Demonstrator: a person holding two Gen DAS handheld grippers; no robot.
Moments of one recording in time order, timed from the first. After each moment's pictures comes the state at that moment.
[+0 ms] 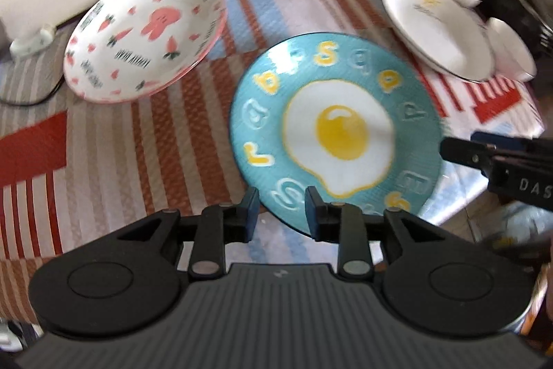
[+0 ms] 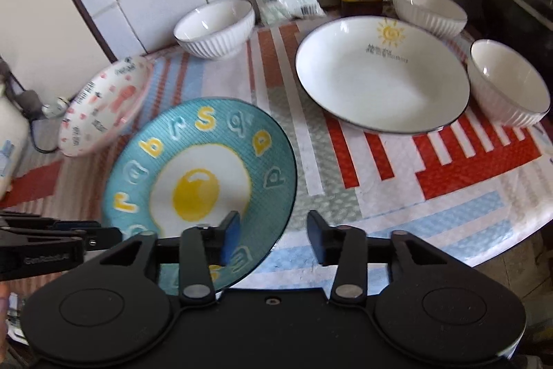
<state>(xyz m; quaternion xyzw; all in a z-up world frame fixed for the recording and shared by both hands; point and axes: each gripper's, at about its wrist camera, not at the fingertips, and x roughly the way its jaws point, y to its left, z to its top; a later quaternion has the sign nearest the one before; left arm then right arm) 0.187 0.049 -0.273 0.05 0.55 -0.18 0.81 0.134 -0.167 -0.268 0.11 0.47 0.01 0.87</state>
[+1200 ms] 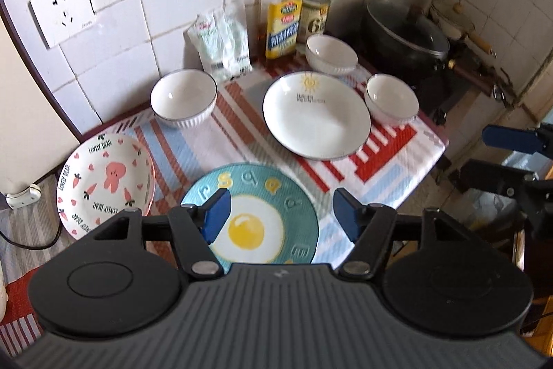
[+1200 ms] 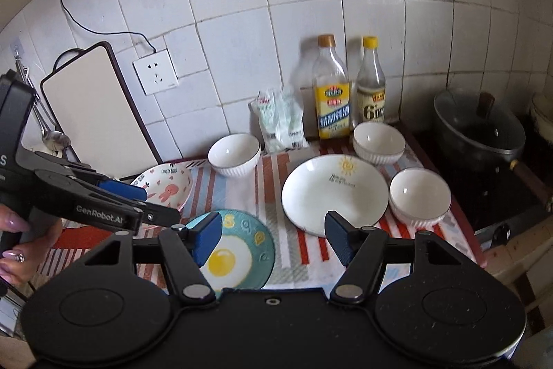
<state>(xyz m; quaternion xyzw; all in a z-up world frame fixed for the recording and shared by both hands) 0.180 -0.017 -0.113 0.10 0.45 -0.30 0.83 0.041 -0.211 -0.093 0.08 0.34 0.01 0.94</state>
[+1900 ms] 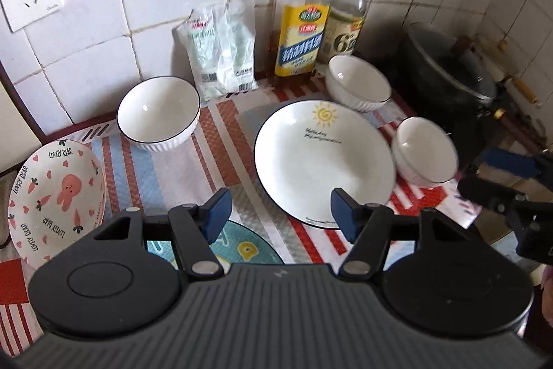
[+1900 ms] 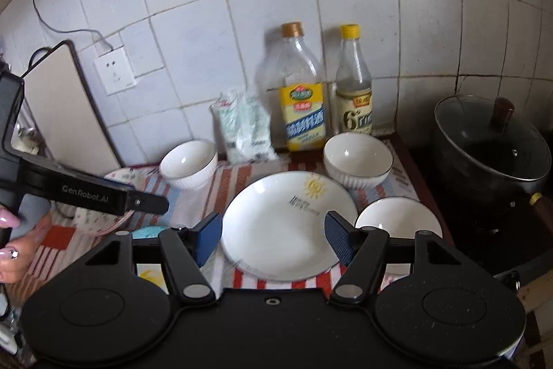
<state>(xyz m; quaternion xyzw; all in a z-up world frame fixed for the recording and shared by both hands) 0.244 -0.101 -0.185 0.05 0.45 -0.23 0.86 0.116 -0.315 -0.168 0.07 0.31 0.04 0.95</state>
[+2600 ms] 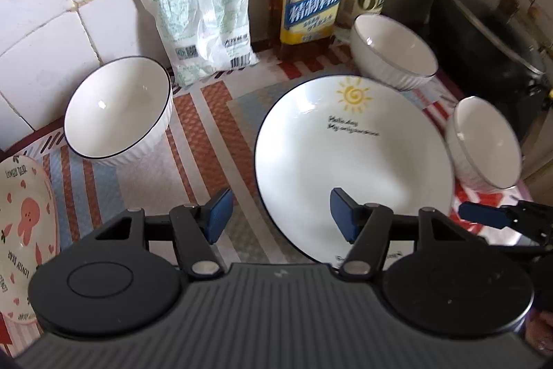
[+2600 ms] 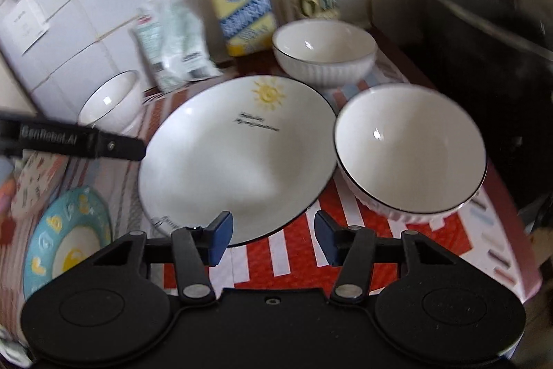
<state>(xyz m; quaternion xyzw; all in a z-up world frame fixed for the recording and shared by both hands) 0.312 -0.152 -0.263 0.08 0.49 -0.23 0.84 0.180 -0.338 -0.292 0.14 0.43 -0.01 0.89</state>
